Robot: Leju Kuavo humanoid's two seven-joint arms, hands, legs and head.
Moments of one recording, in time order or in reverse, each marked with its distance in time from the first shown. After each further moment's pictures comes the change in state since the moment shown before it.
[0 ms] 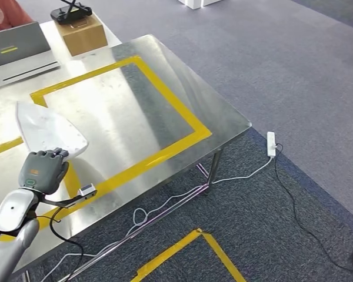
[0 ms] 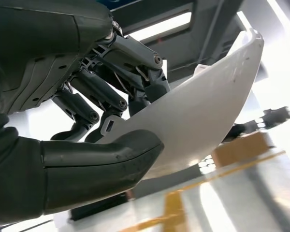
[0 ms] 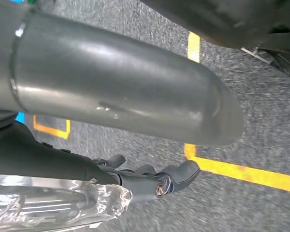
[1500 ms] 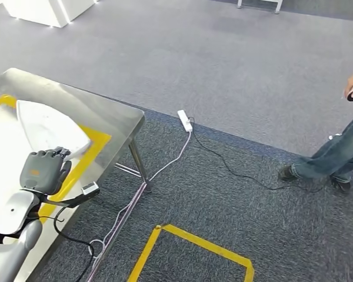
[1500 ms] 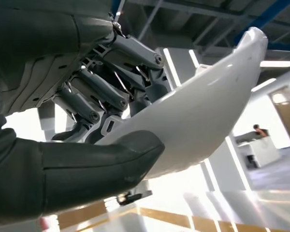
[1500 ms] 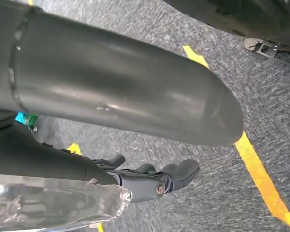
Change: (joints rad) left arm 0.025 -0.053 0.049 -0.049 0.015 -0.003 -0.027; right arm -0.014 0.031 -0.100 -0.002 0.099 0.014 -0.022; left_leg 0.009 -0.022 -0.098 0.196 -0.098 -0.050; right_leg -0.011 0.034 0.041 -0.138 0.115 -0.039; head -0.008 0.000
